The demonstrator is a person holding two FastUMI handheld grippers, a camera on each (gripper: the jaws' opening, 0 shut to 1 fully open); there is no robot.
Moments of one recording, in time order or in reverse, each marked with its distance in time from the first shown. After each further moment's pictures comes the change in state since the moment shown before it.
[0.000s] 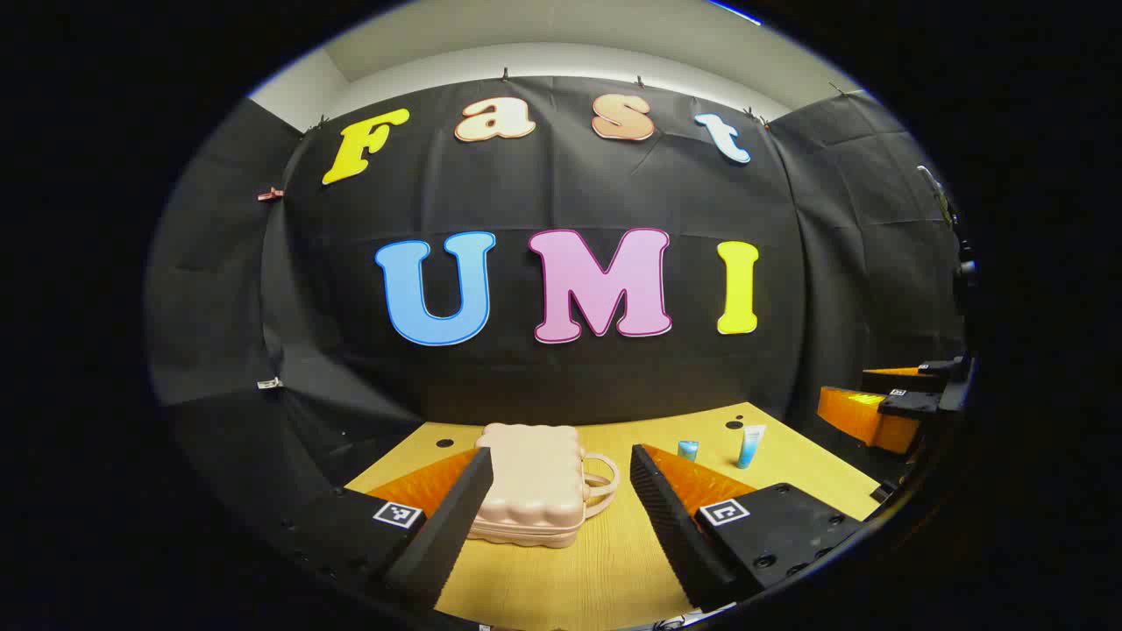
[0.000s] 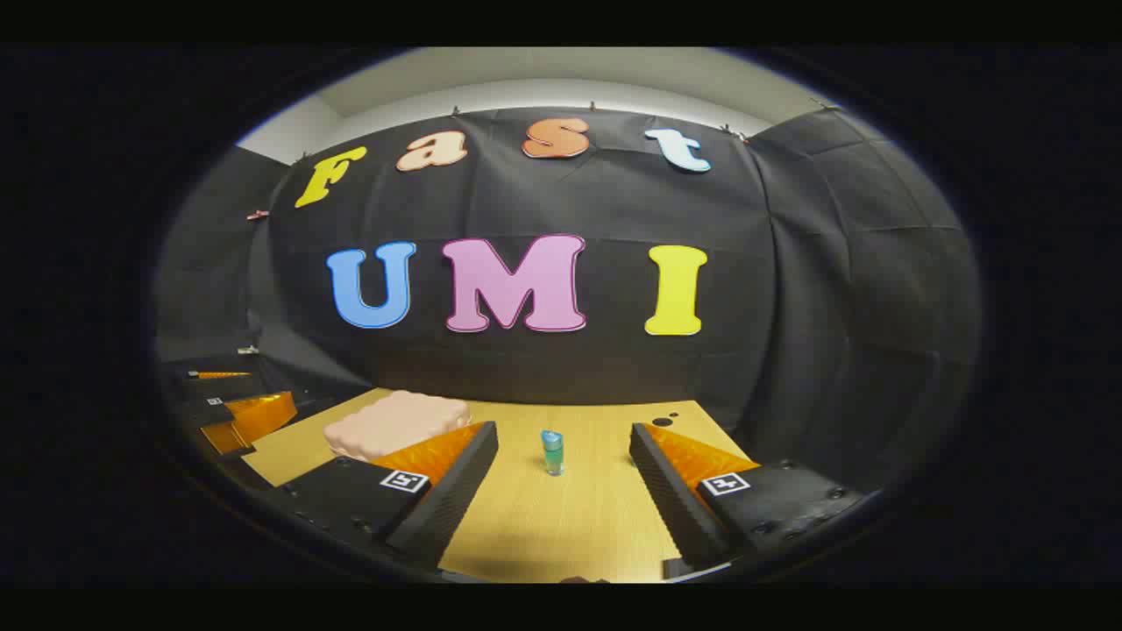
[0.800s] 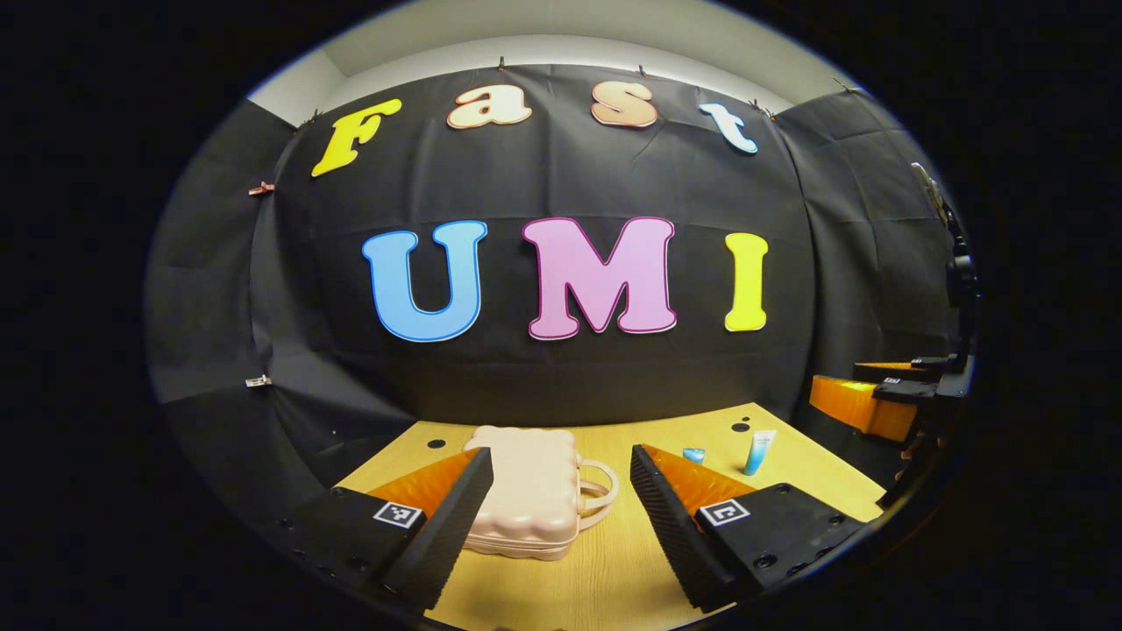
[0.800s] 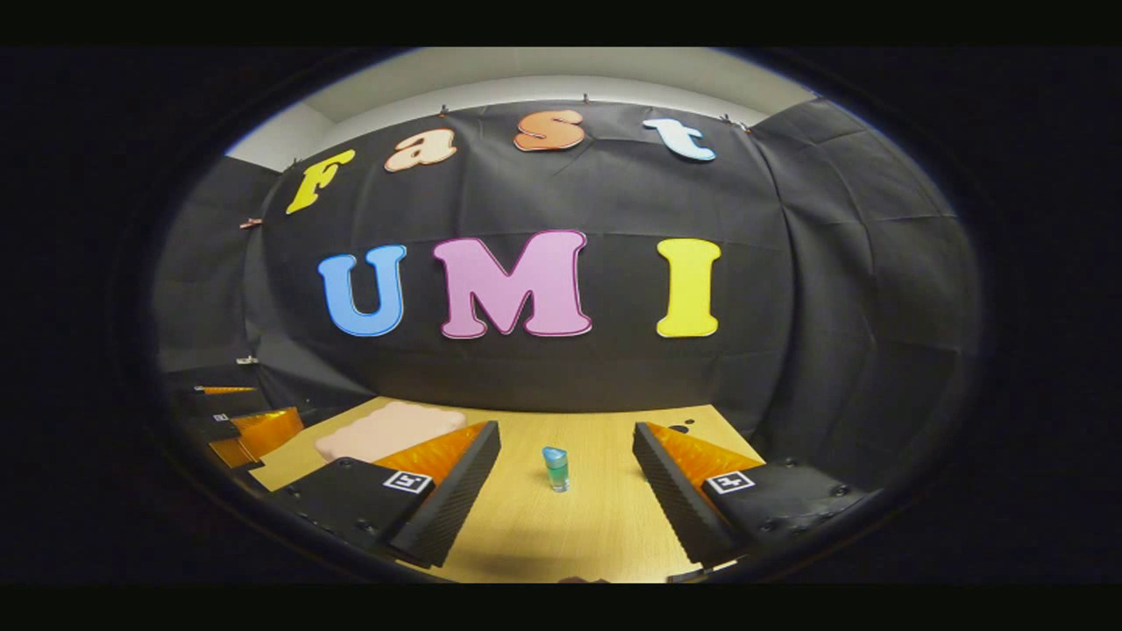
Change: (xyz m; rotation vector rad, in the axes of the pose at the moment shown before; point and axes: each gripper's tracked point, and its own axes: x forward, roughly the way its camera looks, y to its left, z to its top) left arm 0.036 -0.009 -0.006 0.007 0.029 -0.003; right arm 0.045 -0.005 0.003 0.022 -0.004 0.037
